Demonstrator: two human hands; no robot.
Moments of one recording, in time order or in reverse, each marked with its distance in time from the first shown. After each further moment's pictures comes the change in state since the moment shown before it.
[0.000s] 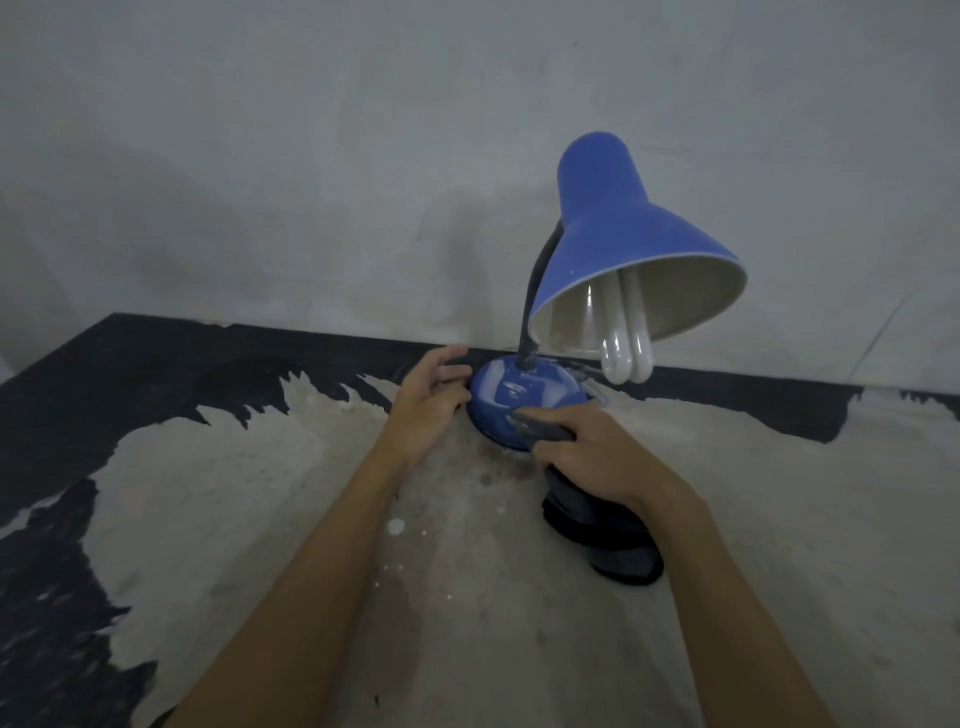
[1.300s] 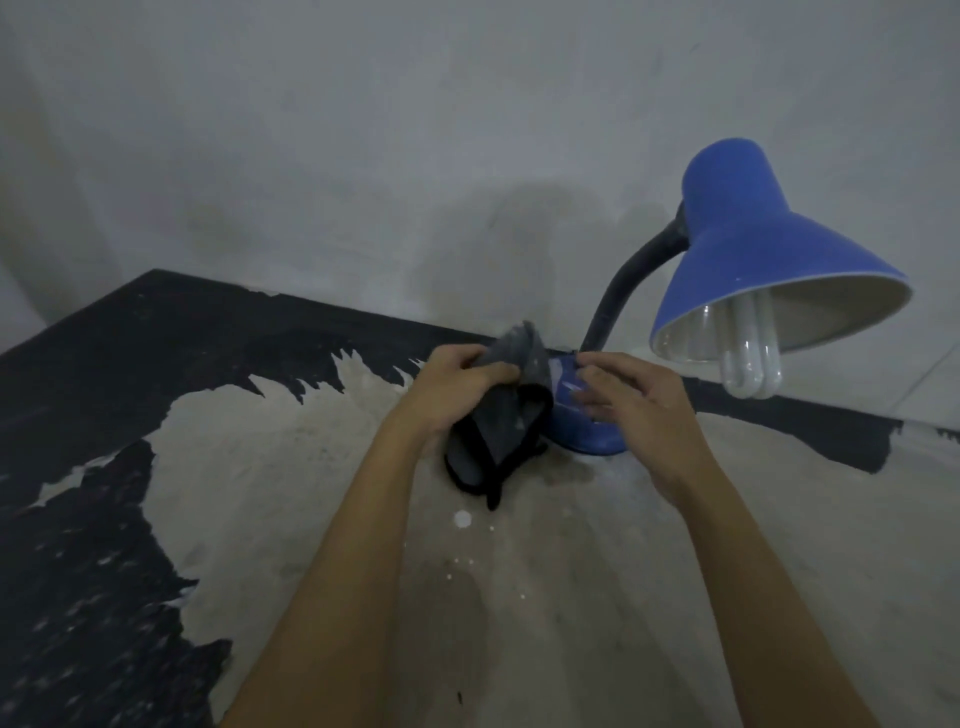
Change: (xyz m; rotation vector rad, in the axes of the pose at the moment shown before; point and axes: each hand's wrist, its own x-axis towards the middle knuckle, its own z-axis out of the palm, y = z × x) left_hand -0.011 0.033 -0.050 -0.015 -0.112 -0.153; right_hand 0.029 -0.023 0.021 0.413 0.411 -0.033
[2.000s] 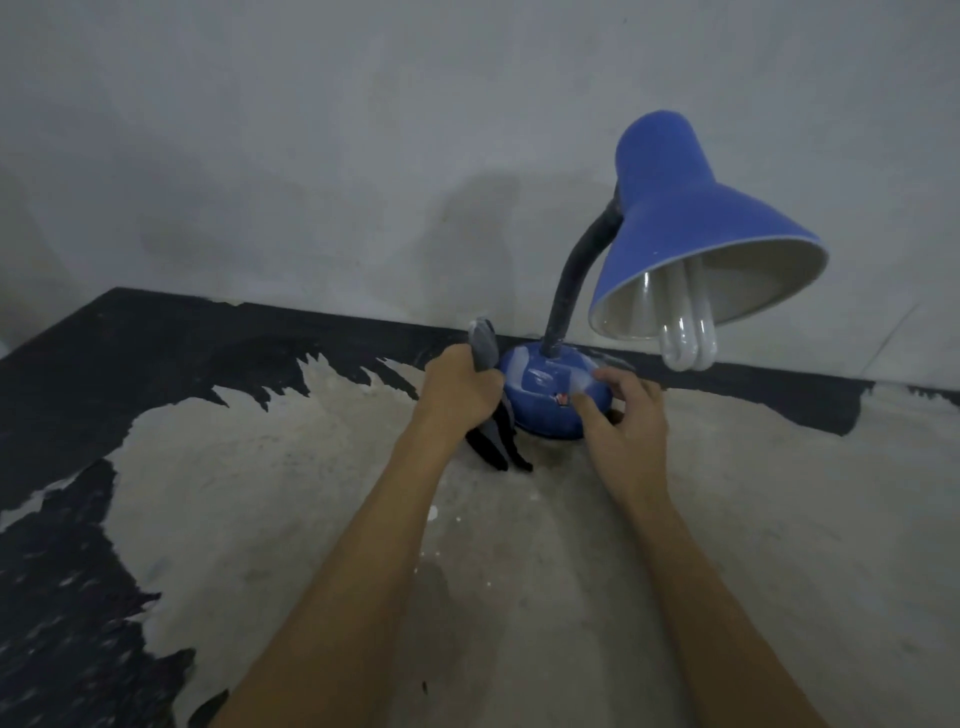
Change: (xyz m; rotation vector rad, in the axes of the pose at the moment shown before) left_hand 0.006 0.008 0.048 0.464 0.138 -0.037; right_hand -0.016 0.055 -0.008 -0.214 0.293 -0.076
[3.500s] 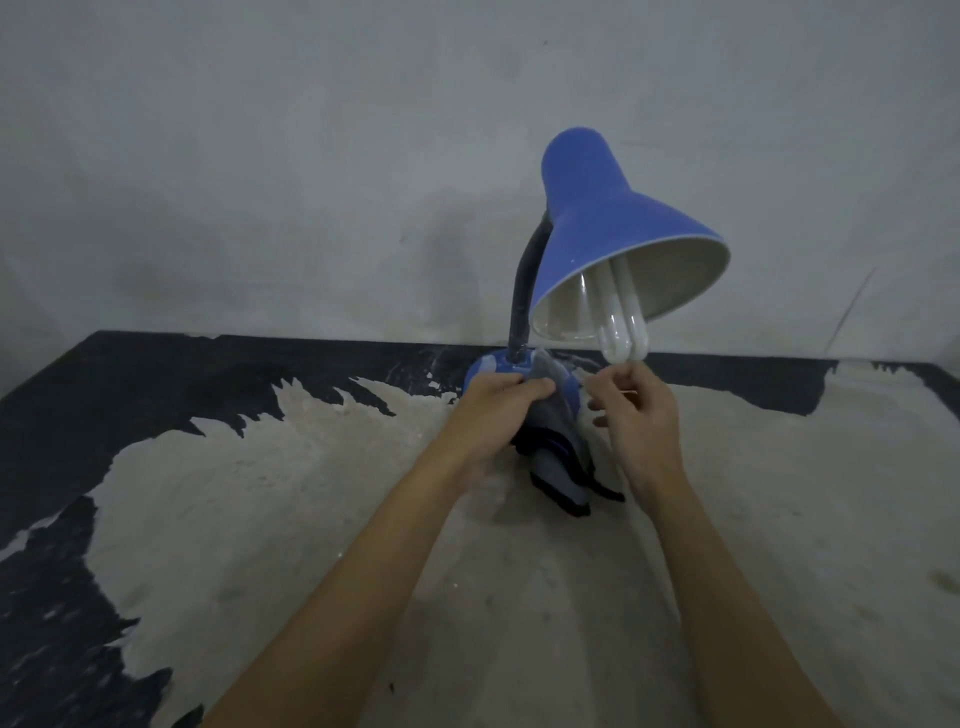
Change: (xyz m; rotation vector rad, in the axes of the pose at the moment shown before) left_hand -0.033 0.032 0.044 -0.455 -0.278 -0.044; right_hand 0.011 0.000 -0.041 0.310 0.027 0.076
